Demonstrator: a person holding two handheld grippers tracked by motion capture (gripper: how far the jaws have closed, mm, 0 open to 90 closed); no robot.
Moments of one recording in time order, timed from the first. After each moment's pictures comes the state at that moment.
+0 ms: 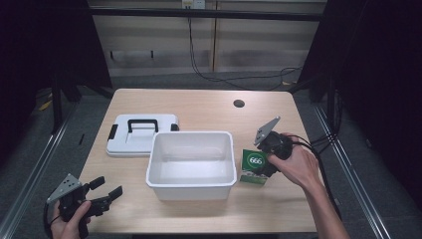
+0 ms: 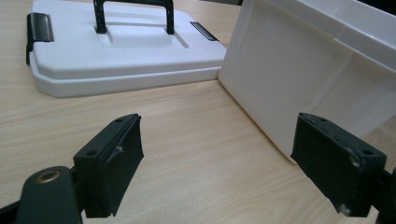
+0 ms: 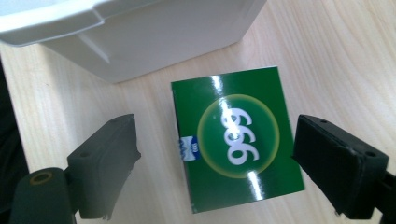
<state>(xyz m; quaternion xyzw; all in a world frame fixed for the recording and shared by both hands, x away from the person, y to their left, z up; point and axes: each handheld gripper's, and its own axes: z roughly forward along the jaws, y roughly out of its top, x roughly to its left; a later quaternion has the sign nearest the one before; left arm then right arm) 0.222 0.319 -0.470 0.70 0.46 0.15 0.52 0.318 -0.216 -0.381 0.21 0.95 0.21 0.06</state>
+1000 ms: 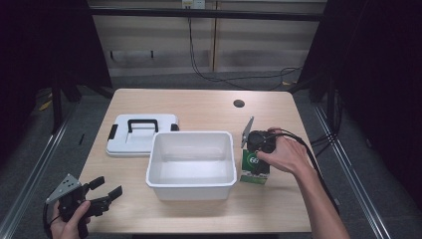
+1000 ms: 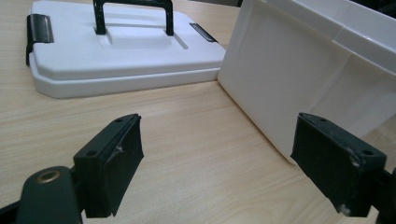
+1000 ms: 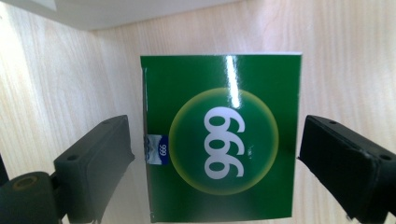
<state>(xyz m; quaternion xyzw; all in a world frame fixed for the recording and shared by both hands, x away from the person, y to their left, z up) 0.222 0.320 -0.469 0.71 0.46 0.15 0.52 0.353 -0.190 -0.403 0.14 0.99 0.07 0.01</state>
